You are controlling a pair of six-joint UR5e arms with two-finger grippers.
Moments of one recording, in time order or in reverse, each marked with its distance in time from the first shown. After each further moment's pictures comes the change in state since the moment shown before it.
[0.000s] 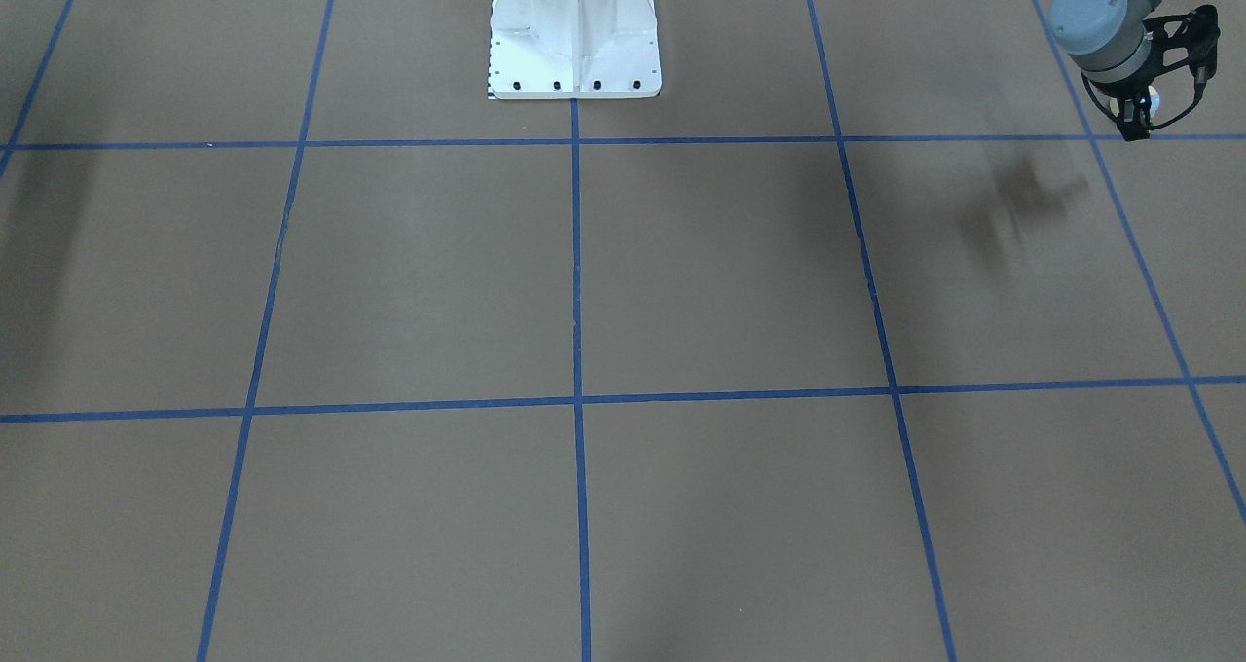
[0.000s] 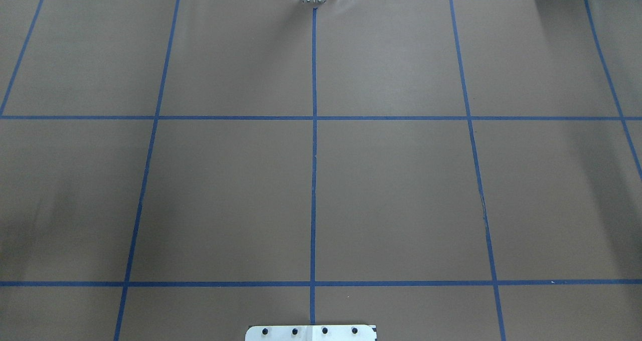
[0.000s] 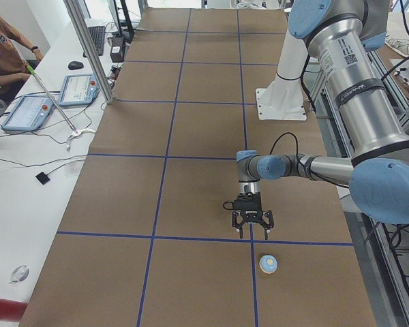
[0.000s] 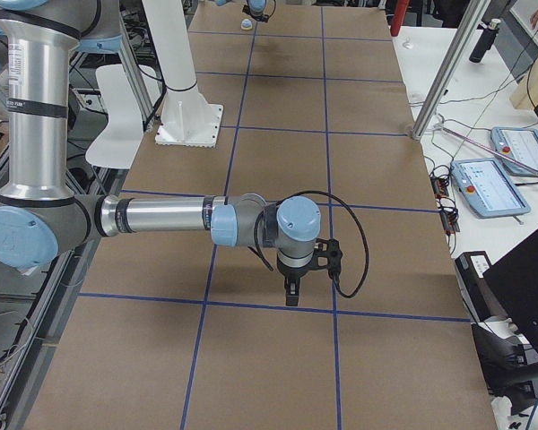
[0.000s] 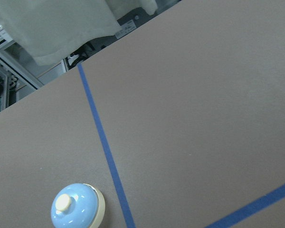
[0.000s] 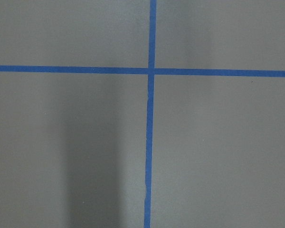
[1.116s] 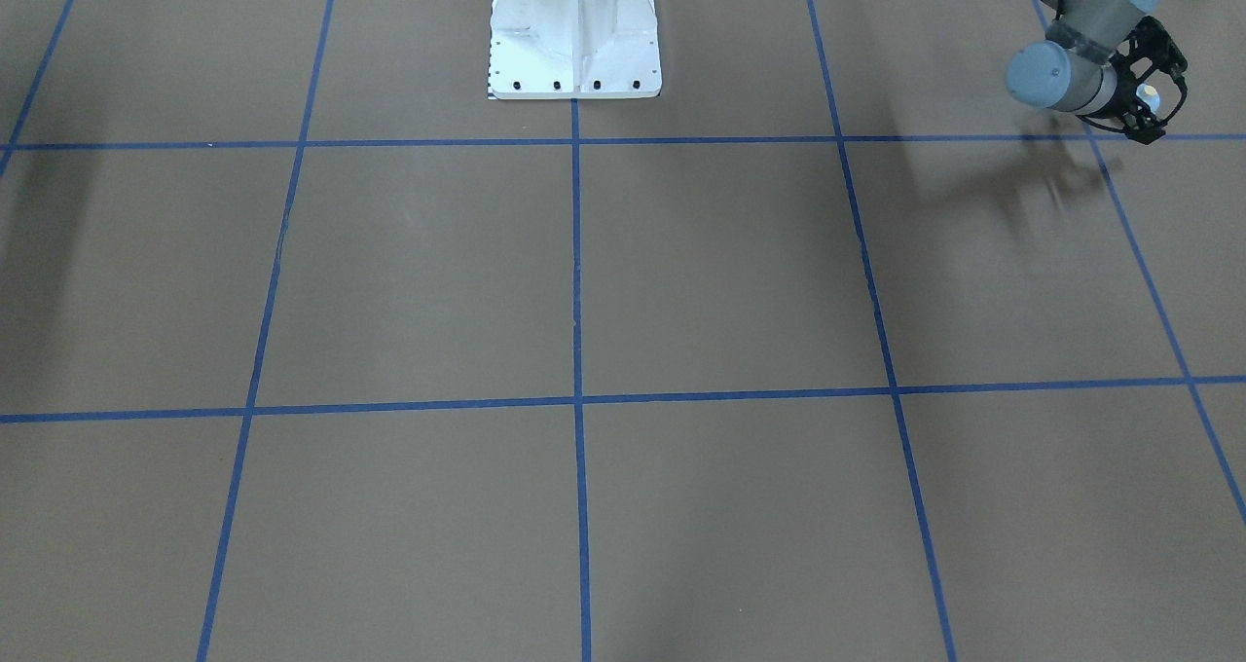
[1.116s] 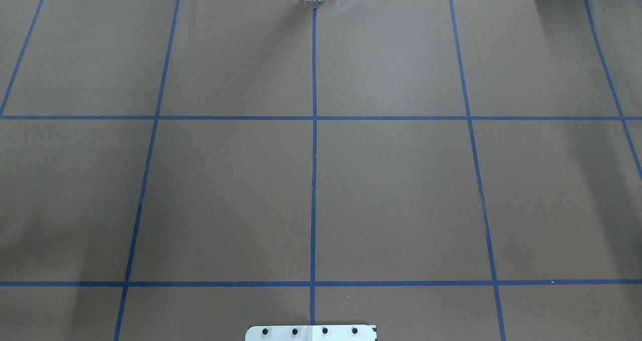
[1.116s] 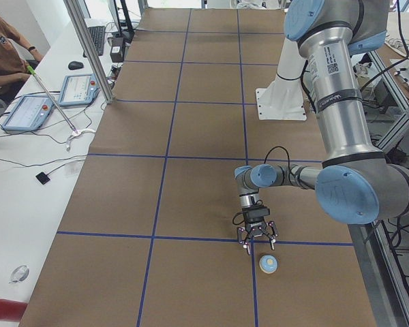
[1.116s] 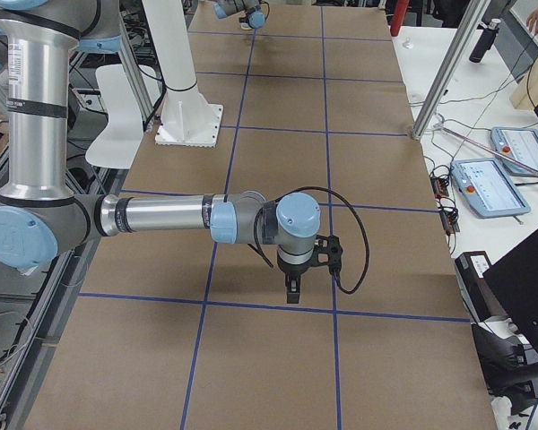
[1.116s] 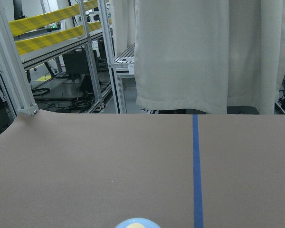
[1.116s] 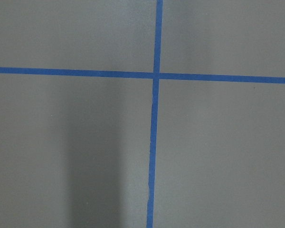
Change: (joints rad) left arm 0.086 -0.141 0.205 0.137 -0.010 -0.450; right arm 0.000 -0.001 0.011 0.001 -0.002 -0.003
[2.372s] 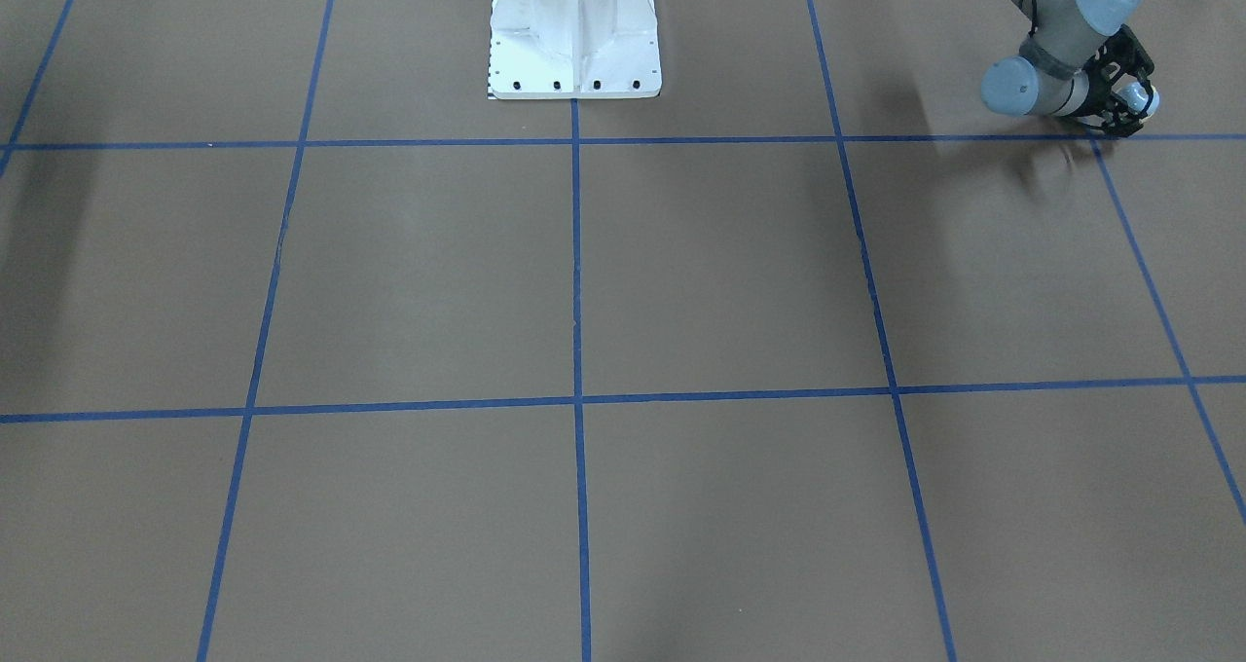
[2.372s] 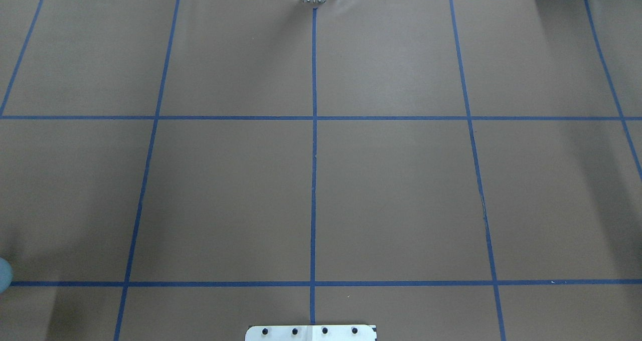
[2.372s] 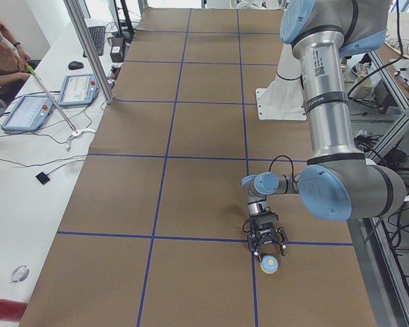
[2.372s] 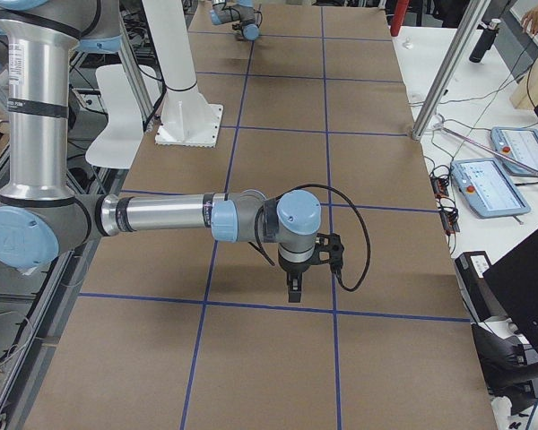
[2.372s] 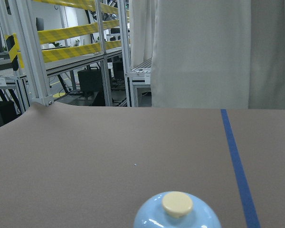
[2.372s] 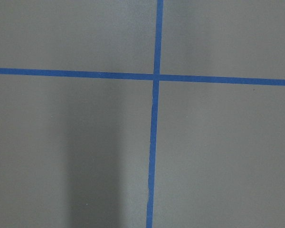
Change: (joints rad) left arm 0.130 -0.019 0.091 -0.002 -0.075 -0.091; right arm 0.000 0.004 0.008 0.000 -0.008 -0.001
